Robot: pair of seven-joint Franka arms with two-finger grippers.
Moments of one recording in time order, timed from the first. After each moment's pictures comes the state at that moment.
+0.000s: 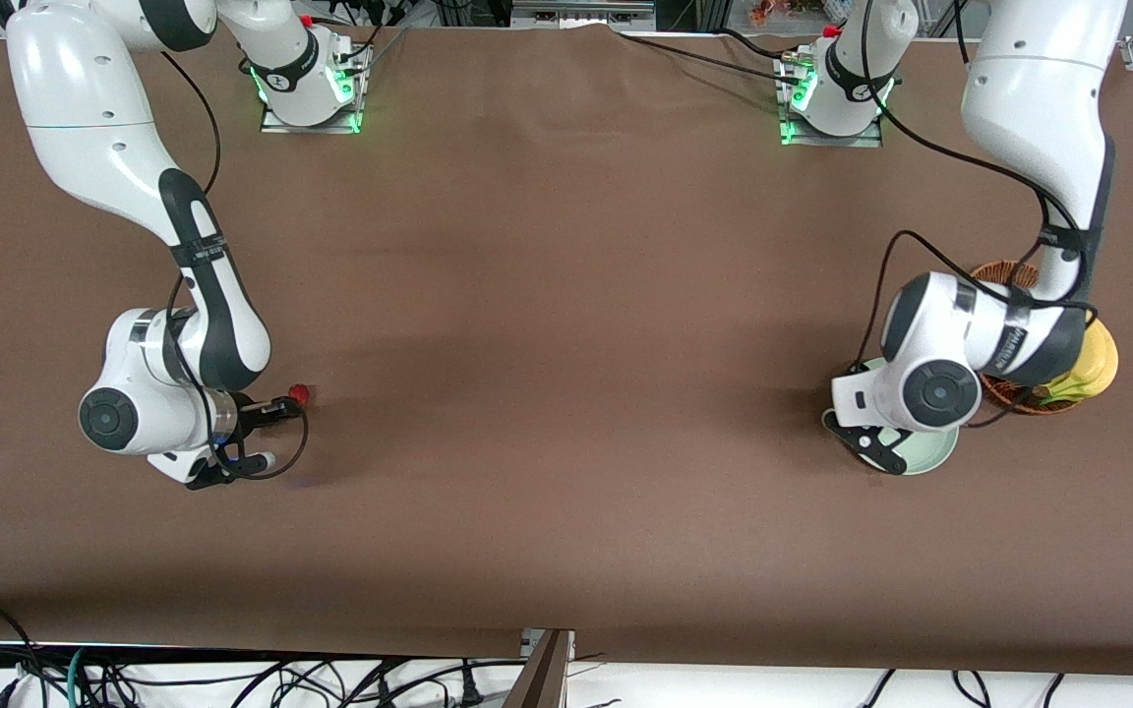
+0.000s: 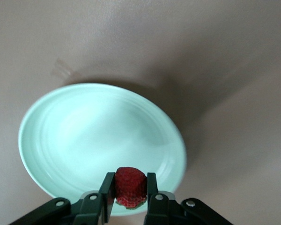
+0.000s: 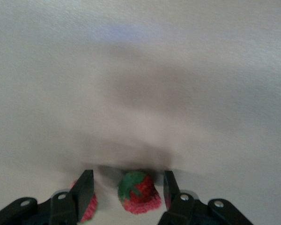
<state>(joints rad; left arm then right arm) -0.05 0.68 -0.08 -1.53 0.30 1.91 0.50 0.08 0.79 -0.06 -1.50 0.10 2.08 -0.30</state>
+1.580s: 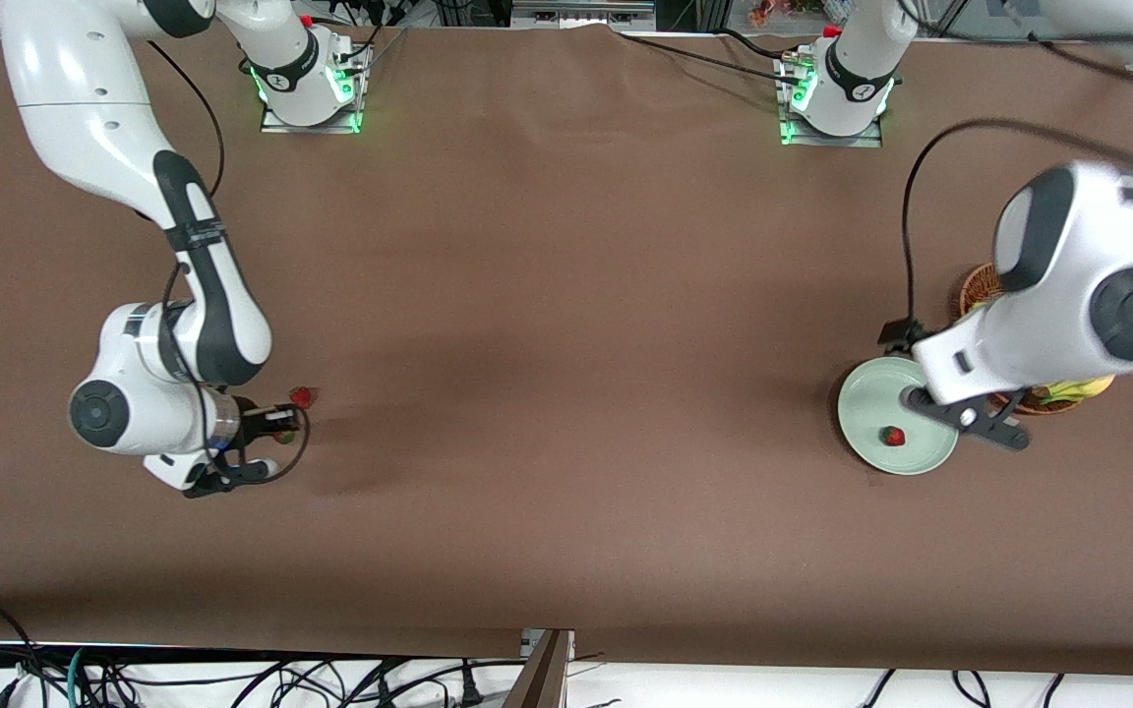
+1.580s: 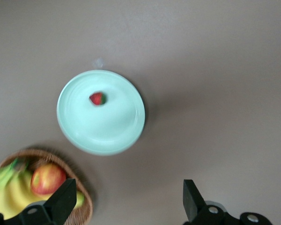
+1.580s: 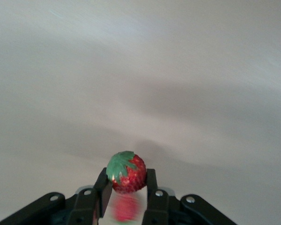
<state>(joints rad) -0.05 0.38 -0.11 -1.38 0.10 1.54 0.22 0.11 0.76 0.02 -1.44 0.11 2.08 -0.17</state>
